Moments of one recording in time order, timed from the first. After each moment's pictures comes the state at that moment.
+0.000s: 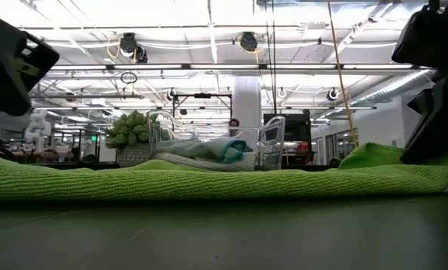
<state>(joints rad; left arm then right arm) -0.84 1.63 0.77 0.03 -0.53 -0.56 0.77 1.57 0.67 -0.26 0.63 1.03</state>
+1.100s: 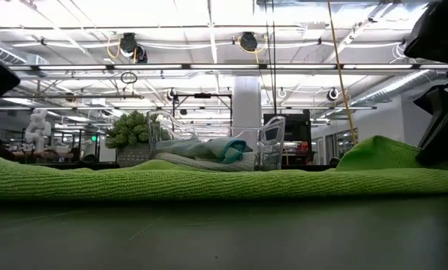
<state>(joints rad) -0.90 1.63 0.77 -0.05 -0.50 -0.89 0.81 1.57 0.67 -0.26 0.63 1.01</state>
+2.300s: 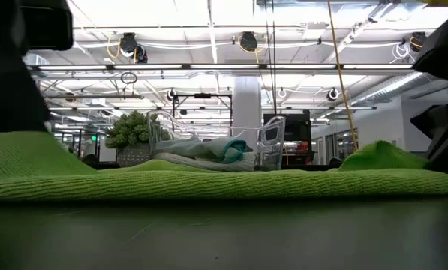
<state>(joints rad) -0.76 1.63 0.77 -0.07 -0.49 -1.23 0.81 1.57 0.48 0.14 0.63 0.85</state>
